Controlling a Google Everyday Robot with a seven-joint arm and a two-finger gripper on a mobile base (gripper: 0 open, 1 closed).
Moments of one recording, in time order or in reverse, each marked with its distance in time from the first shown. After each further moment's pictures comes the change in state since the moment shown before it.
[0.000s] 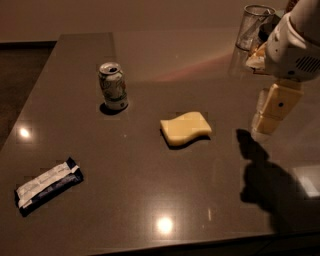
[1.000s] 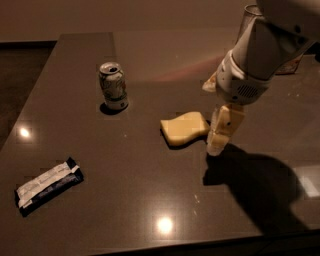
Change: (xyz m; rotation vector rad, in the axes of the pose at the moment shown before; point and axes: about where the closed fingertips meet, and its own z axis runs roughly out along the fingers) arm -0.056 0.008 0.083 -0.123 -0.113 -0.064
